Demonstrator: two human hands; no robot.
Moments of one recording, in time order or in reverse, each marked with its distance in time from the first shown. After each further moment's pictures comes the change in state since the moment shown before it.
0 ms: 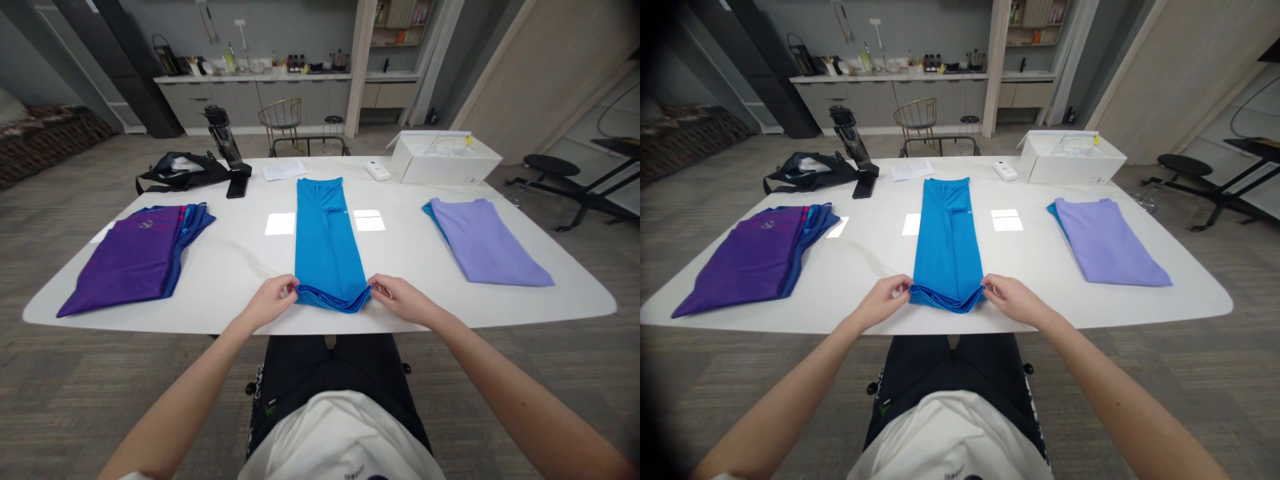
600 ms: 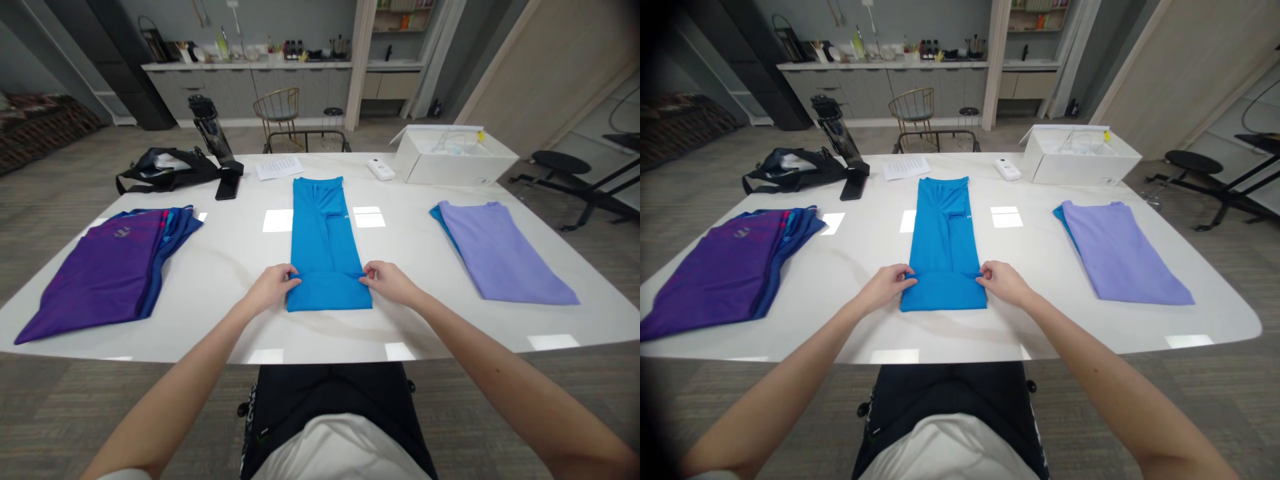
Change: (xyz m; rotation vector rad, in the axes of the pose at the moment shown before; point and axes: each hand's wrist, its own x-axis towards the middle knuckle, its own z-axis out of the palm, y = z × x) left_hand 0.081 -0.038 -0.003 0.013 -0.065 -0.239; right_hand 0.088 0.049 -0.003 0.002 0.081 0.219
